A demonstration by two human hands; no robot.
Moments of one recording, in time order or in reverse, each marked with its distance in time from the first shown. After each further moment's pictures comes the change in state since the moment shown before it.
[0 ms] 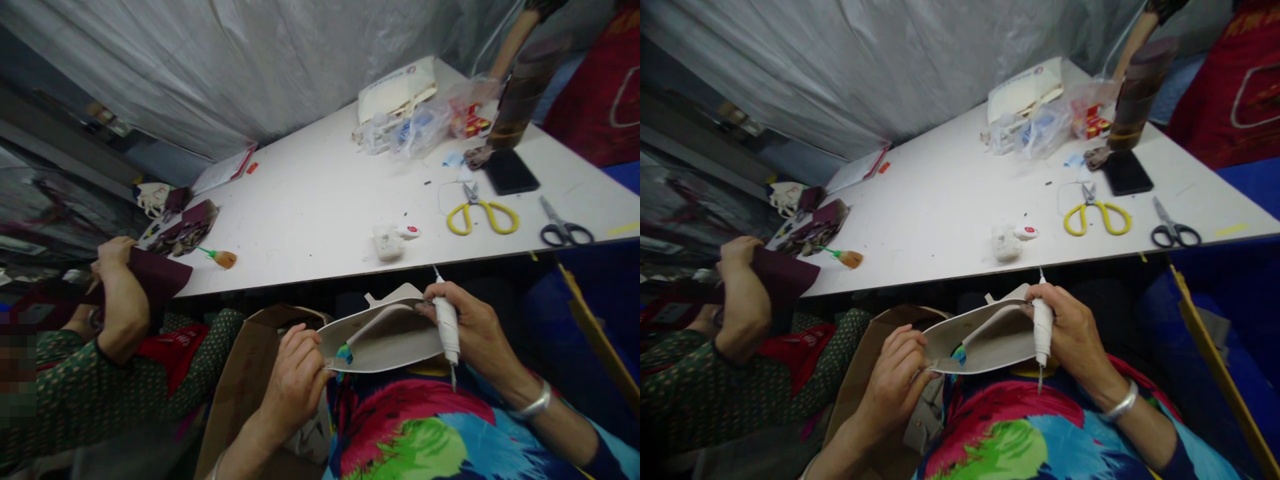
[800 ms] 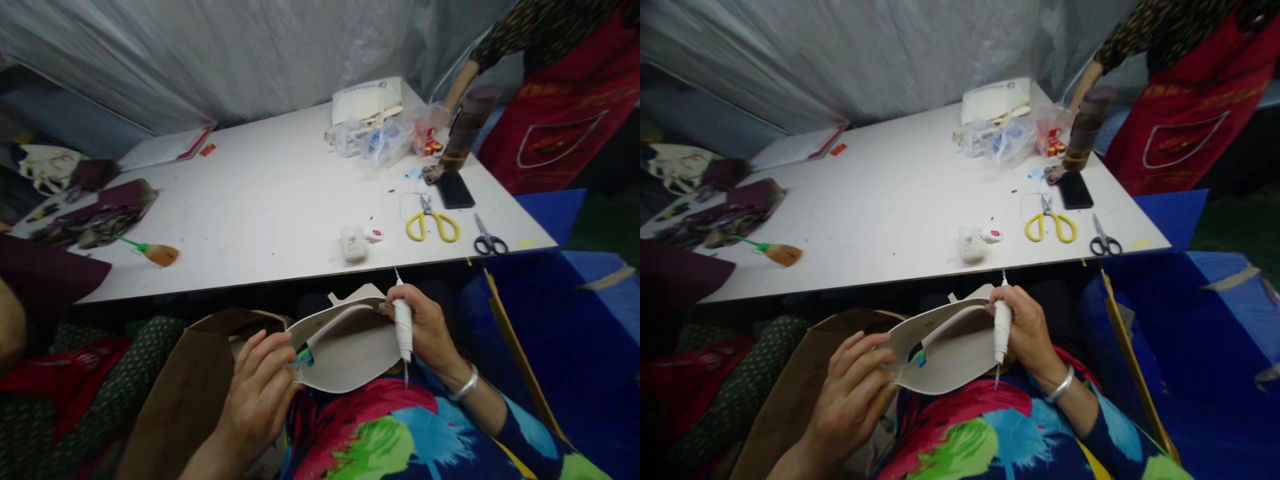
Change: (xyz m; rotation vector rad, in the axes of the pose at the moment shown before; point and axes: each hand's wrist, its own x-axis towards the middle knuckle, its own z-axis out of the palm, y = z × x) left_hand -0.002 0.002 0.016 -0.081 0.141 0.091; right_hand 0.004 -0.002 0.001 -0.003 0.003 -0.038
